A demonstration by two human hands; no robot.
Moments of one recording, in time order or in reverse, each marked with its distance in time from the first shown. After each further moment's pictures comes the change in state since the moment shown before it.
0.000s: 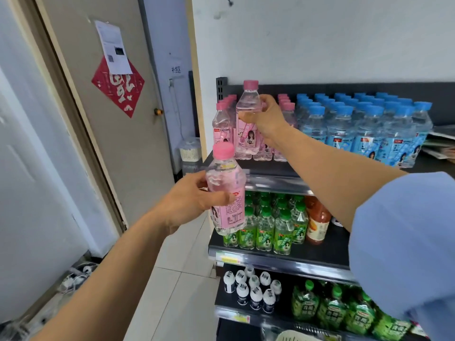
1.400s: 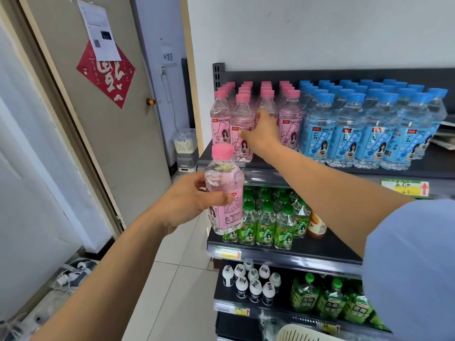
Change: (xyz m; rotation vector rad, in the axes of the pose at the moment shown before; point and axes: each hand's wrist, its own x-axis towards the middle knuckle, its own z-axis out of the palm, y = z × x) left_hand 0.025 -0.024 -0.009 0.019 -0.037 -0.031; right_hand -0.004 0.049 0.023 -0.543 0.133 0.021
